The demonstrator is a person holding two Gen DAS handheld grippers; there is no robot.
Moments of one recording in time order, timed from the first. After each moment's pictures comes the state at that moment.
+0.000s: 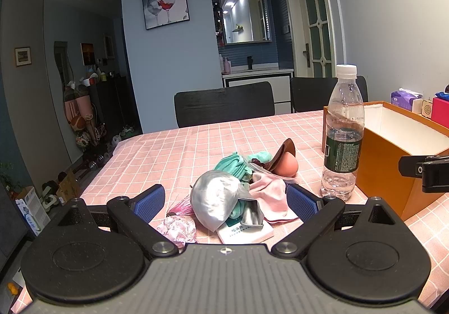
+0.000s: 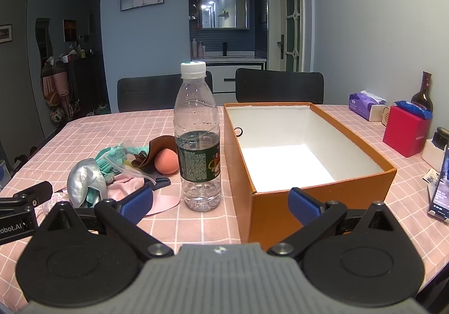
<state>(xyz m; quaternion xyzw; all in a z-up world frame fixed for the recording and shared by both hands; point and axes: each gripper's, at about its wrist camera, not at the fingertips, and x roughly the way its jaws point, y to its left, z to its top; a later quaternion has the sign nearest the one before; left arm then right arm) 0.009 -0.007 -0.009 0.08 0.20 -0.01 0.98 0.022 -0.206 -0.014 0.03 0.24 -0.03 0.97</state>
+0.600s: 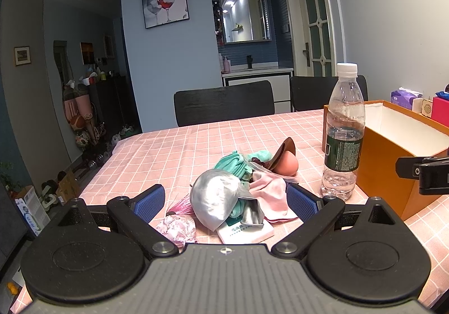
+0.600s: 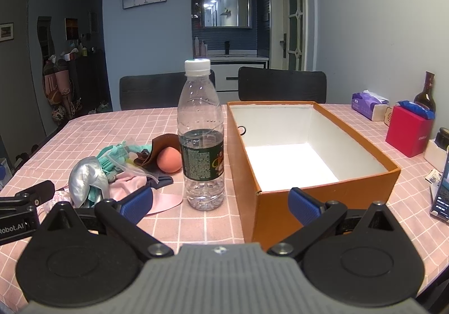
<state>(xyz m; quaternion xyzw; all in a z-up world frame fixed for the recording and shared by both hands) 0.011 -0.005 -0.012 0.08 0.20 -0.01 0.98 0.025 -0.203 -0.015 0.03 0.25 -0.02 0.97</state>
